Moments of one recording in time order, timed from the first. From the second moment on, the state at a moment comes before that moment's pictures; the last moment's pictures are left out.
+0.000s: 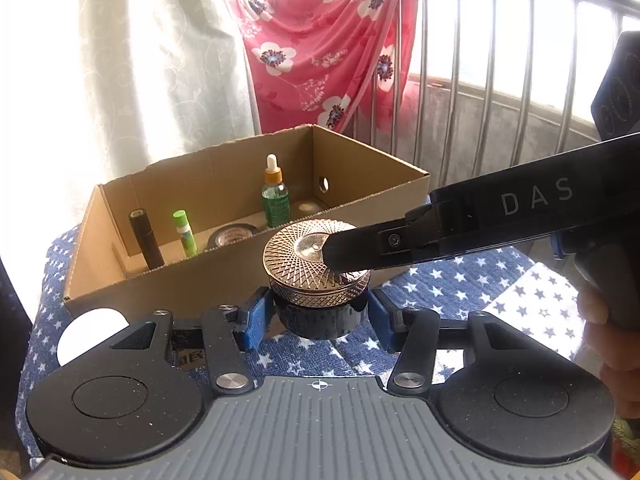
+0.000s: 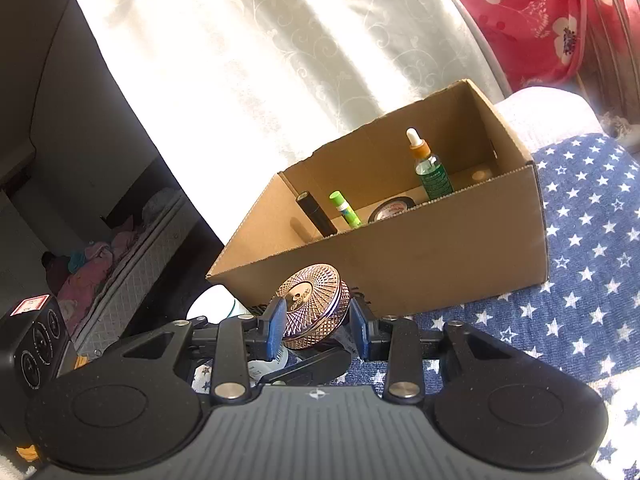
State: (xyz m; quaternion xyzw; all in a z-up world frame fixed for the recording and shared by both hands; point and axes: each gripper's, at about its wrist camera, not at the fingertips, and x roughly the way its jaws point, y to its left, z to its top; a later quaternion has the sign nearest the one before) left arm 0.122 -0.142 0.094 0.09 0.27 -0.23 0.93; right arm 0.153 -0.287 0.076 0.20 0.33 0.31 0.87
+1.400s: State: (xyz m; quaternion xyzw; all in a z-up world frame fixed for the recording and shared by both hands) left arm 0.295 -0.176 0.072 -0.05 0.41 -0.21 0.88; right arm 0.327 -0.264 0.074 0.00 0.43 0.27 0.86
